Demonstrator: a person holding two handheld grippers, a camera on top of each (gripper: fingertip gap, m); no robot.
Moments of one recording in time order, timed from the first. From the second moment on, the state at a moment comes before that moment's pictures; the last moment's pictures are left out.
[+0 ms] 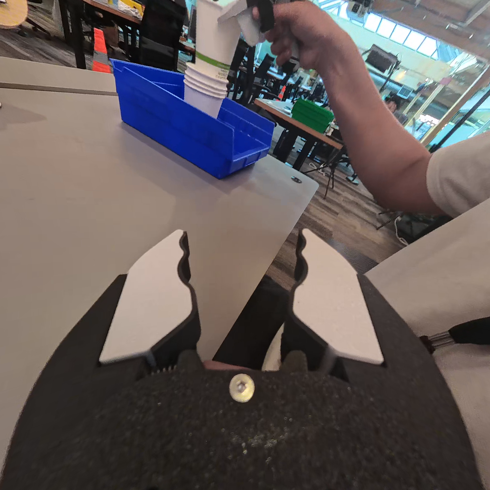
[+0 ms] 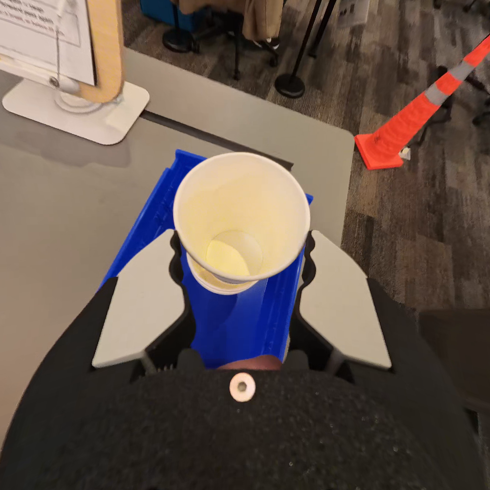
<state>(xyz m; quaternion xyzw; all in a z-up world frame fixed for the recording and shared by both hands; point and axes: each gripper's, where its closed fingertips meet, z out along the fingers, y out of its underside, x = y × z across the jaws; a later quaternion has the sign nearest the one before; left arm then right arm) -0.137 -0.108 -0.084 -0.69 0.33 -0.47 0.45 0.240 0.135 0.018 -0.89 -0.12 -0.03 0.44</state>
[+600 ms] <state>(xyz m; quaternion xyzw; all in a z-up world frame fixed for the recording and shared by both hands) -0.125 -0.115 -0.107 -0.70 0.37 -0.43 0.43 0.240 0.133 -0.059 -0.92 -0.13 -0.02 0.36</state>
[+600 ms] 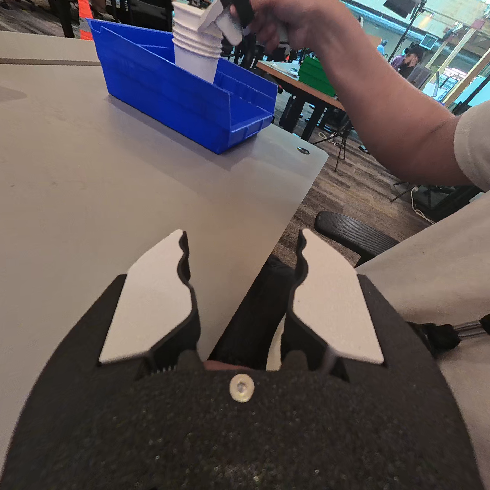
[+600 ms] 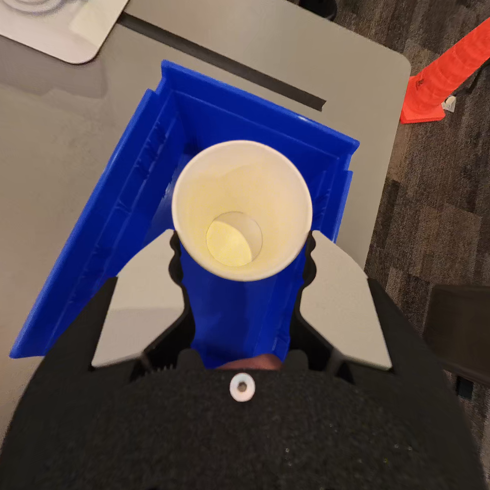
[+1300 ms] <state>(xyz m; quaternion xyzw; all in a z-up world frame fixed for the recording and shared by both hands) -0.195 -0.047 -0.089 -0.75 0.27 -0.31 0.52 0.146 0.037 -0.028 -0.84 -0.18 -0.01 0.50</state>
